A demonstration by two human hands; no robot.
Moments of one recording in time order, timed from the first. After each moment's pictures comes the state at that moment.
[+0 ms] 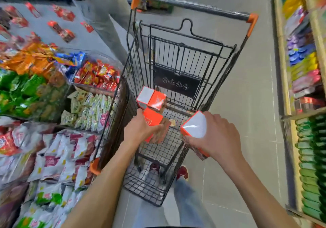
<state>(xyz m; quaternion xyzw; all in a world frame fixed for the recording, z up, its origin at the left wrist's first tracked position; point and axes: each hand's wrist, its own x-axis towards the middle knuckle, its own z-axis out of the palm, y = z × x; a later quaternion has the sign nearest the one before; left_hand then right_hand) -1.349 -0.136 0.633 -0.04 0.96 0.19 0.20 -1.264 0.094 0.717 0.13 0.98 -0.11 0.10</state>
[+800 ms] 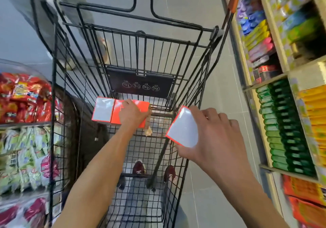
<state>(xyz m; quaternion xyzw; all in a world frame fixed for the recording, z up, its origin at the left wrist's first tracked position) -1.523 -0.036 0.440 0.07 0.95 0.10 0.27 -1.353 0.088 0.694 0.22 0.97 0.01 0.13</state>
